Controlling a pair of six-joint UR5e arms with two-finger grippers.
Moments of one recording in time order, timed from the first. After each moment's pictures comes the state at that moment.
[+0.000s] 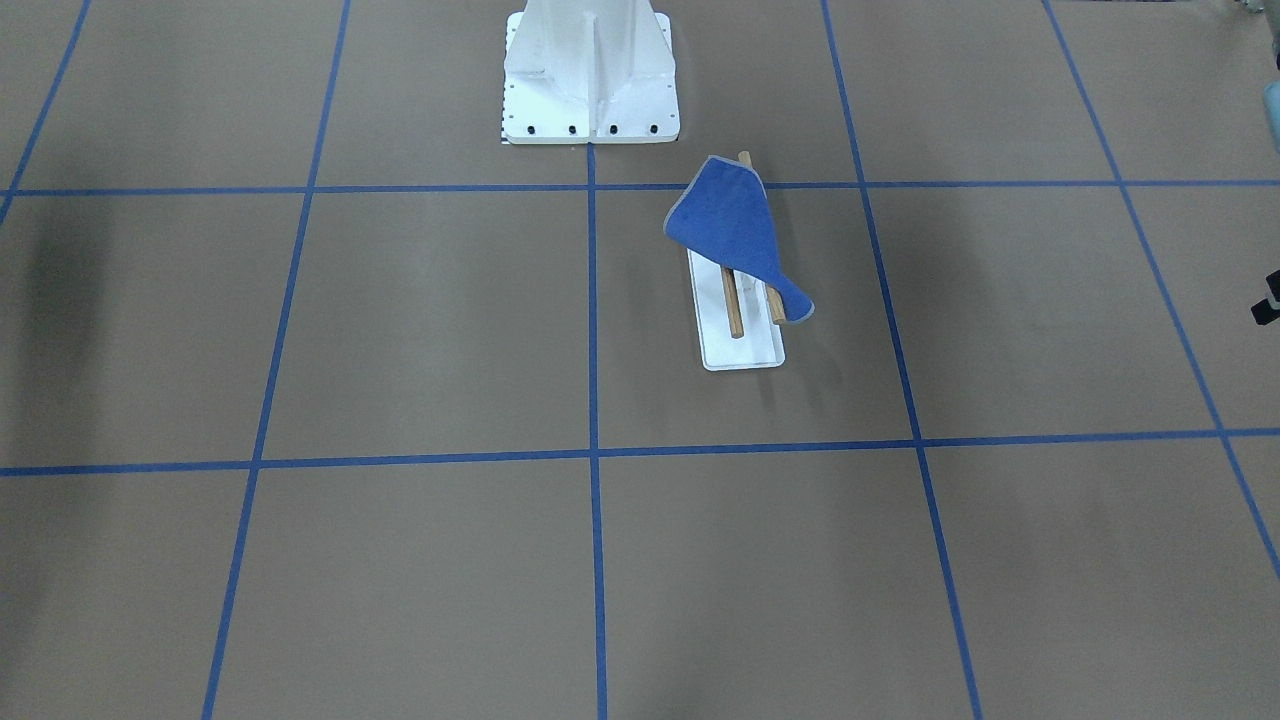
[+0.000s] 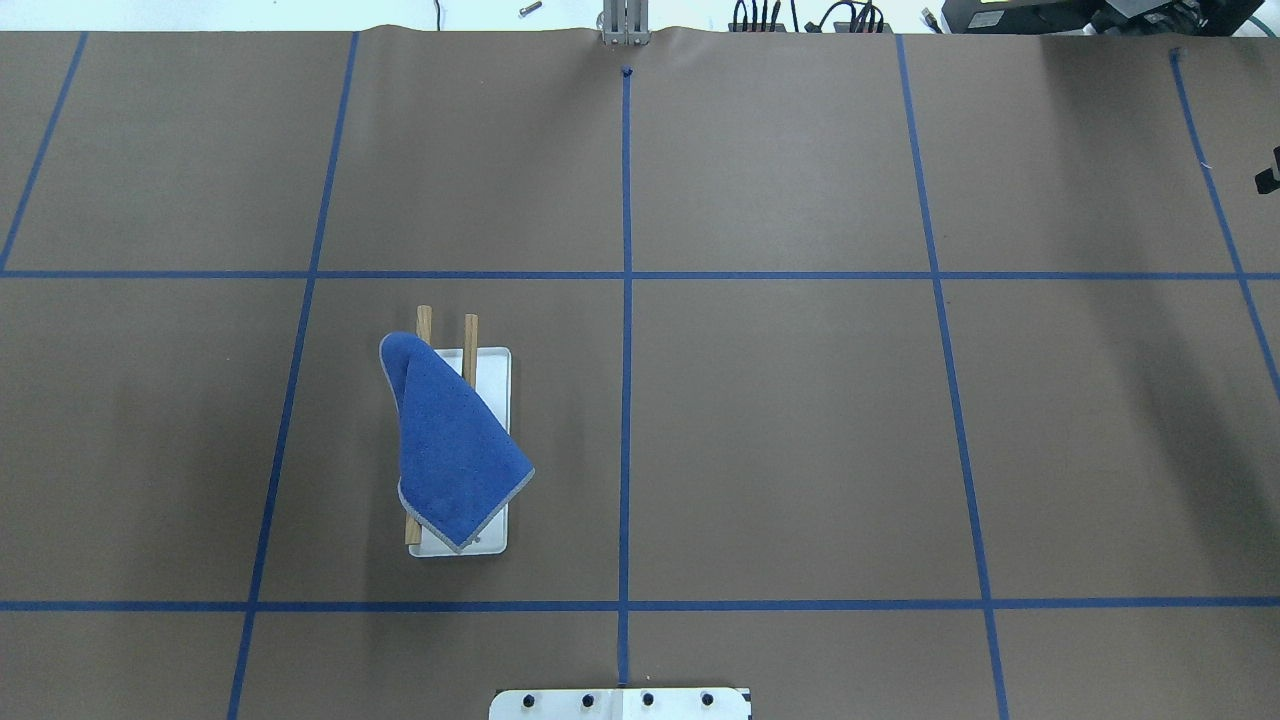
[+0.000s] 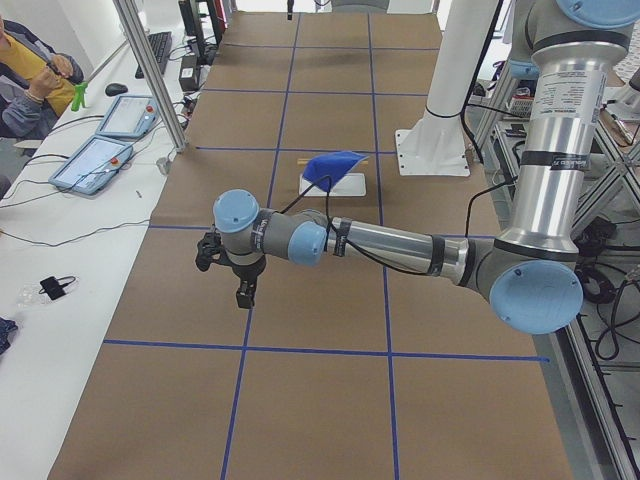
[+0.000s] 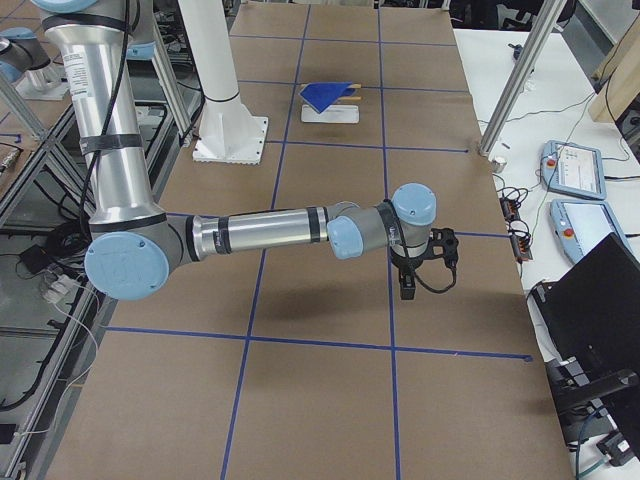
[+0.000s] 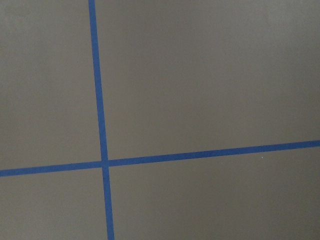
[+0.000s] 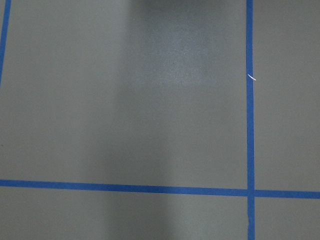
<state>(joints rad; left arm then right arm) -1.44 -1.67 -1.63 -1.67 -2.38 -0.18 1.43 -1.42 1.56 -1.37 2.35 0.32</state>
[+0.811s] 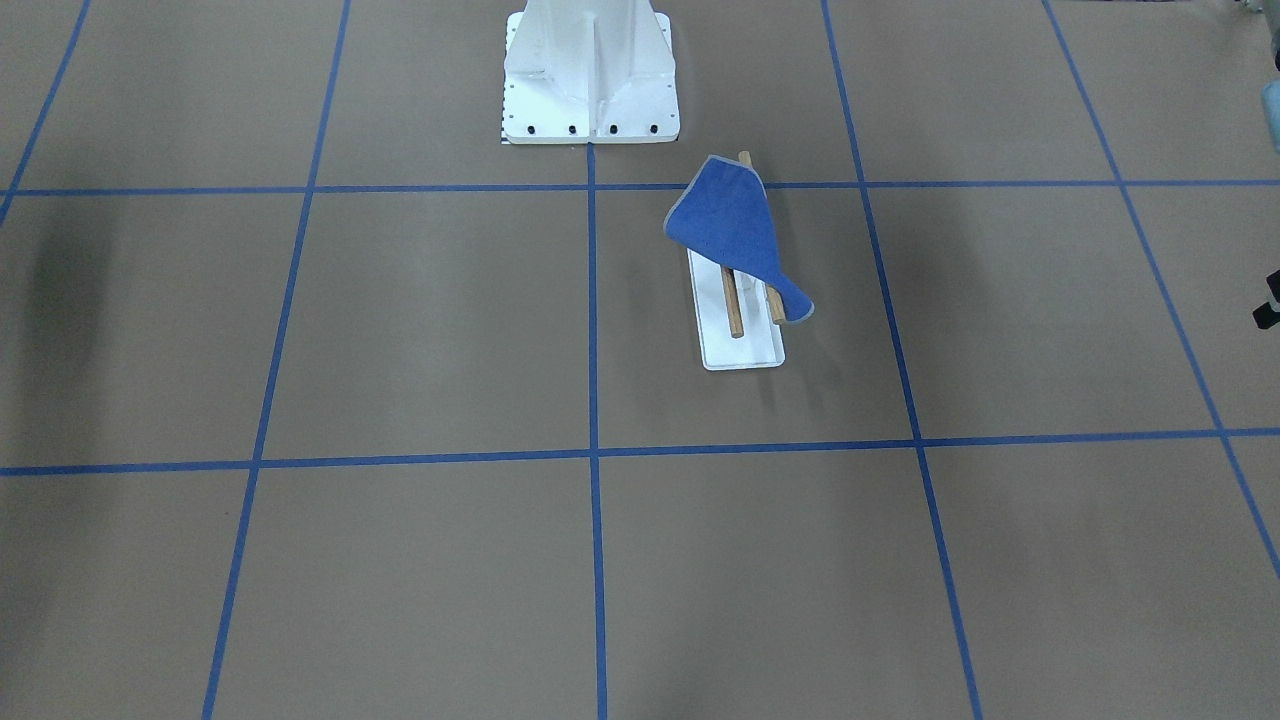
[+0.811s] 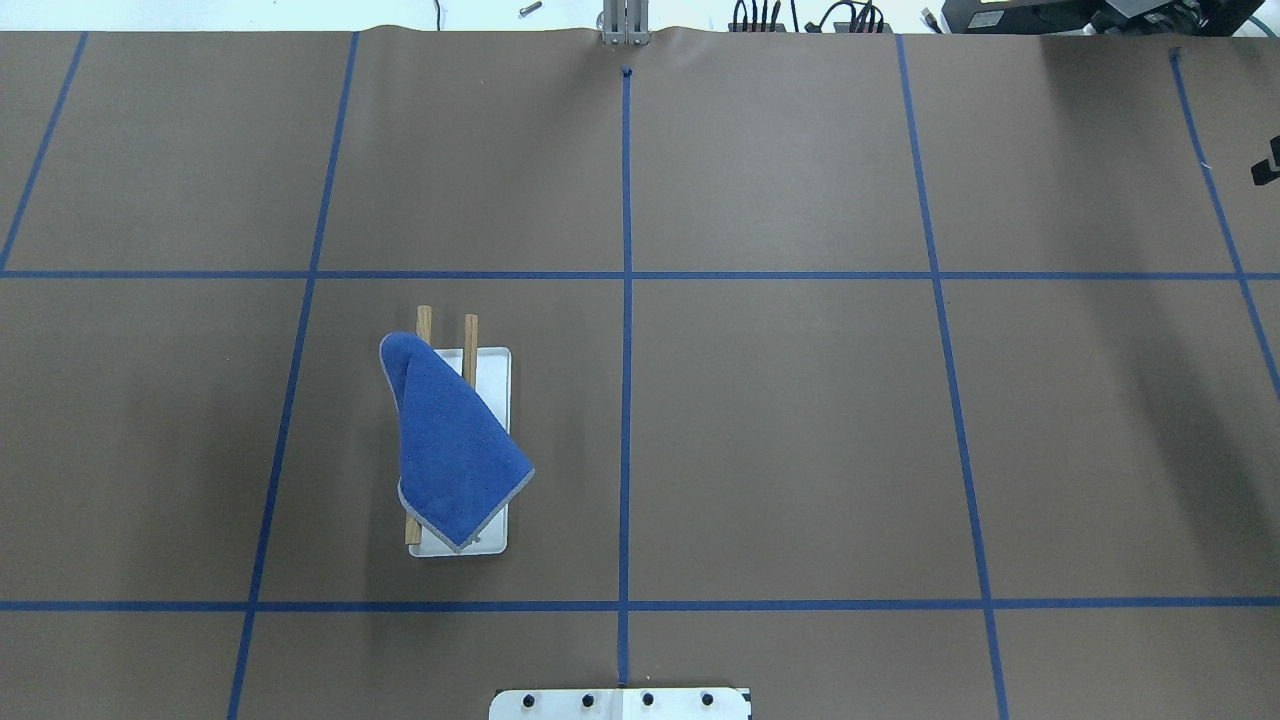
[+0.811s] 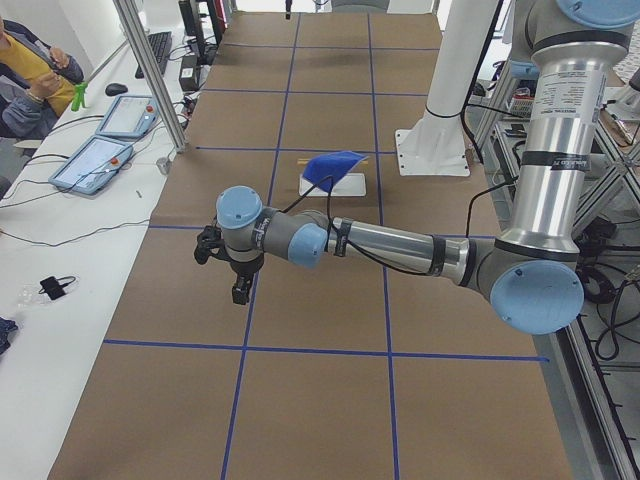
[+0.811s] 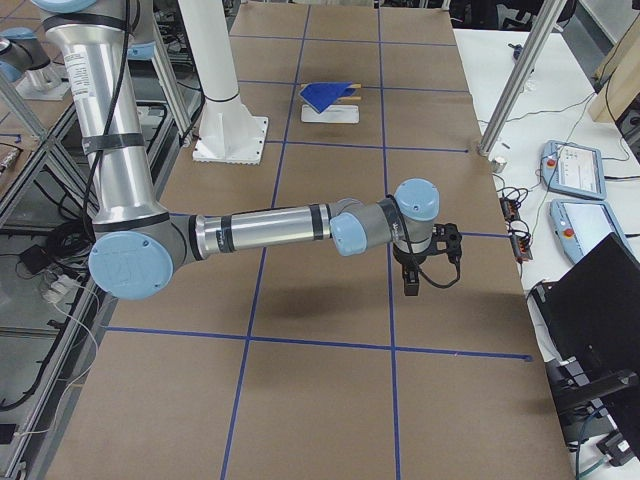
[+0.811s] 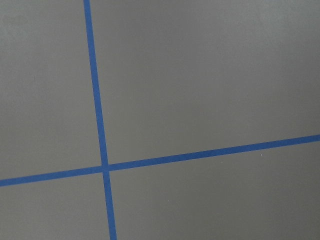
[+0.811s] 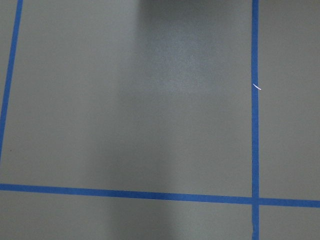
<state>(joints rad) -1.44 -1.67 -1.63 -1.76 -2.37 -0.18 1.43 -1.41 1.56 -1.37 2.35 0.32</state>
